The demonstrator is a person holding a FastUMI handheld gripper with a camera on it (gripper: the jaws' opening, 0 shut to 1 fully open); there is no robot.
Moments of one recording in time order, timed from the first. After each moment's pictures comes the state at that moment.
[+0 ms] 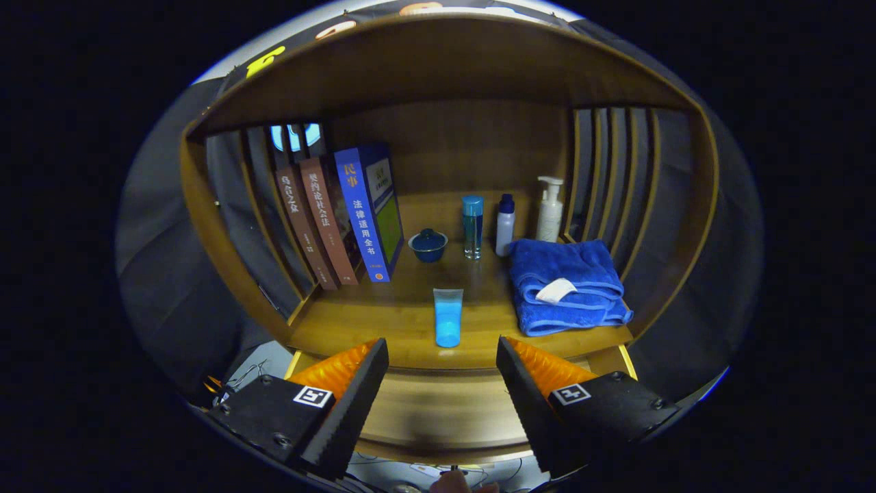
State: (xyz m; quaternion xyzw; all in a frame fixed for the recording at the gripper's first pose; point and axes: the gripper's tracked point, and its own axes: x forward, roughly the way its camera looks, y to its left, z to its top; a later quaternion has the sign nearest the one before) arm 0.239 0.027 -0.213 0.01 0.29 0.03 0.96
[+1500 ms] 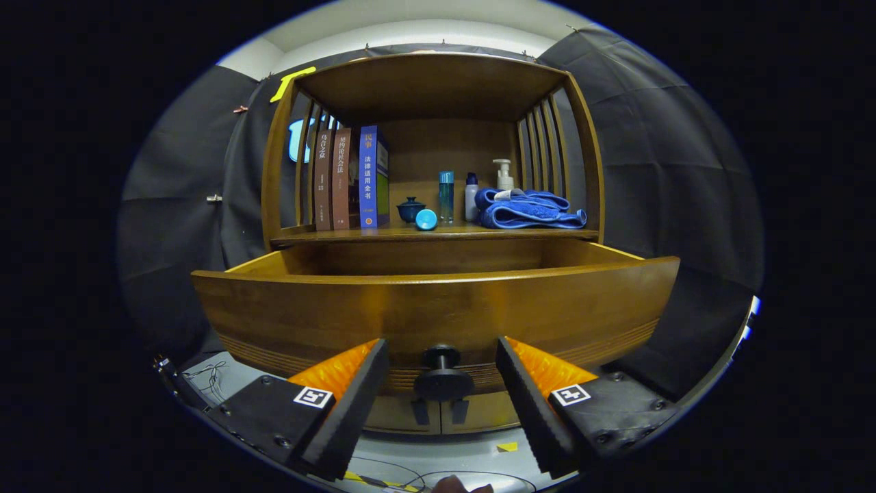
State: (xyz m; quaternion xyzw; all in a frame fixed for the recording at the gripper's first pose) arm 0.098 0.010 -0.398 0.00 0.14 -0.01 0.99
